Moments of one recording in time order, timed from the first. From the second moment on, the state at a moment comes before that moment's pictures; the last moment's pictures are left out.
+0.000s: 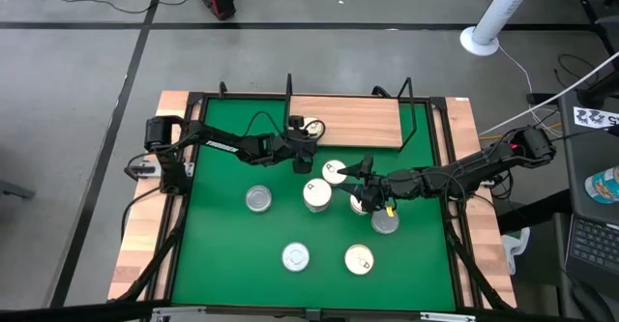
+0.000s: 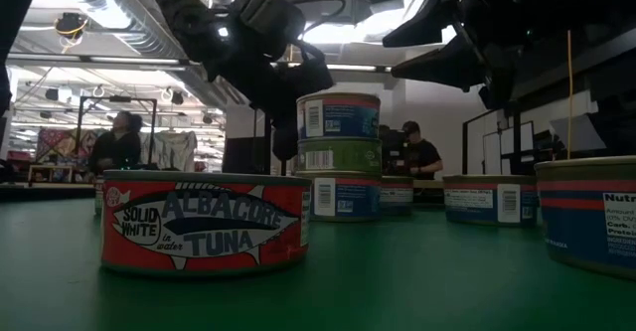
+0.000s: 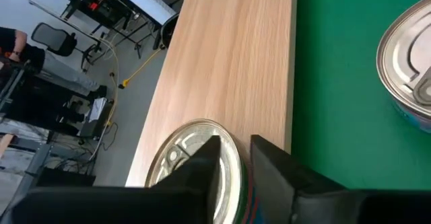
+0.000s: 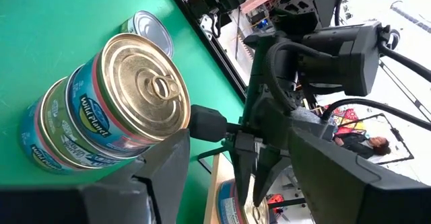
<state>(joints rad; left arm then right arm) 0.18 1.81 0.93 0.33 -0.48 0.55 0.24 1.30 0.52 0.55 0.44 -0.95</state>
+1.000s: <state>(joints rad) -0.21 1.59 0.93 0.35 -0.58 0.23 0.24 1.30 0.53 0.49 0.37 -0.81</state>
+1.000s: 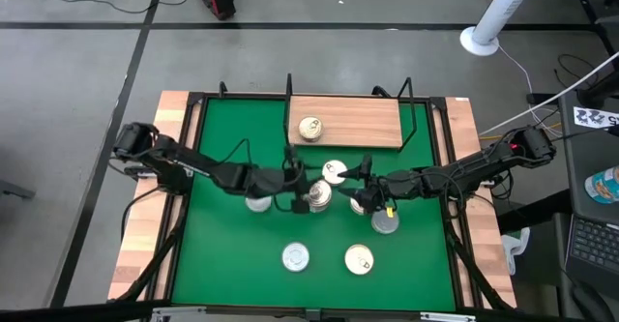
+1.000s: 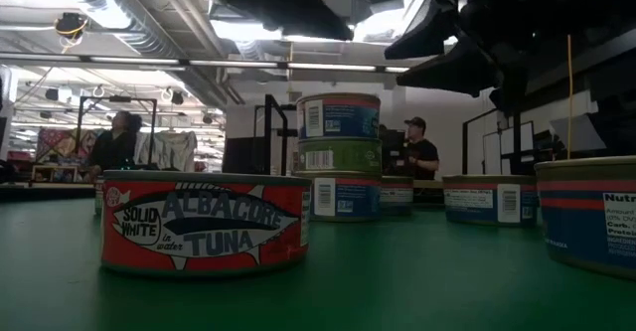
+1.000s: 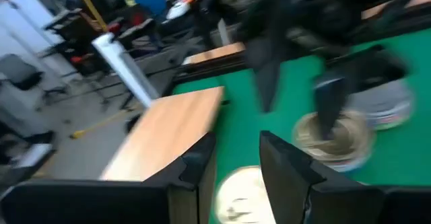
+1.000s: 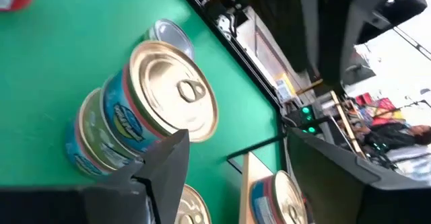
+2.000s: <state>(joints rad) -0.34 1.72 0.93 0.19 -0.53 0.25 0.24 1.30 0.53 0.48 0.21 -0.81</state>
